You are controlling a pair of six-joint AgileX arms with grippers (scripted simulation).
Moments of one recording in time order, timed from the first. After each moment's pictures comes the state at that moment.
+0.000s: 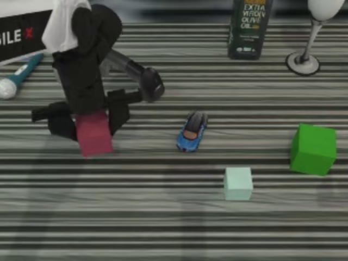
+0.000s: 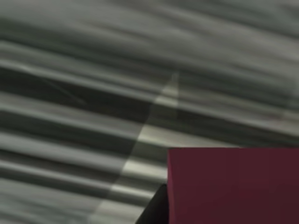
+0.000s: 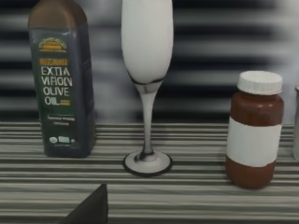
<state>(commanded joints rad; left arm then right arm) -0.37 2.03 1.54 -1.06 -0.01 -0.59 0.01 0.00 0.00 0.00 0.00 0.00</state>
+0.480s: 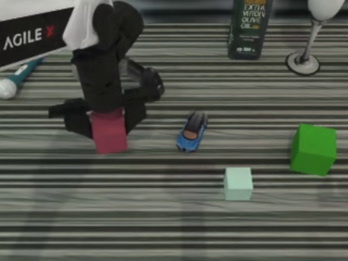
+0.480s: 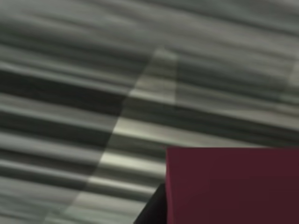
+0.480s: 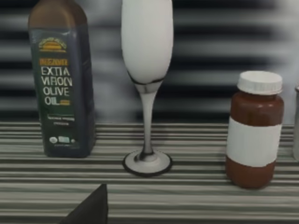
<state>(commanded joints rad) -0.44 2.08 1.61 -1.10 -0.01 -0.63 0.01 0.00 0.00 0.00 0.00 0.00</state>
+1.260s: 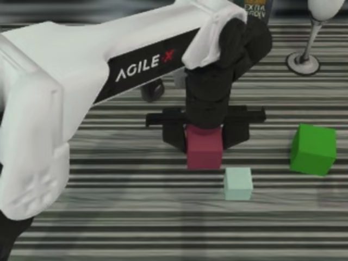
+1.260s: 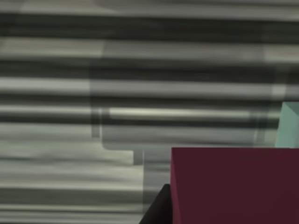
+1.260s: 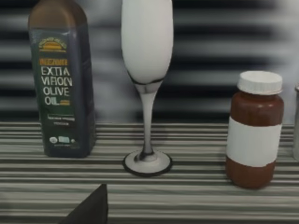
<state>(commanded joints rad) -0.81 2.26 1.98 -1.28 -0.01 -0.80 0.01 0.00 0.00 0.00 0.00 0.00</state>
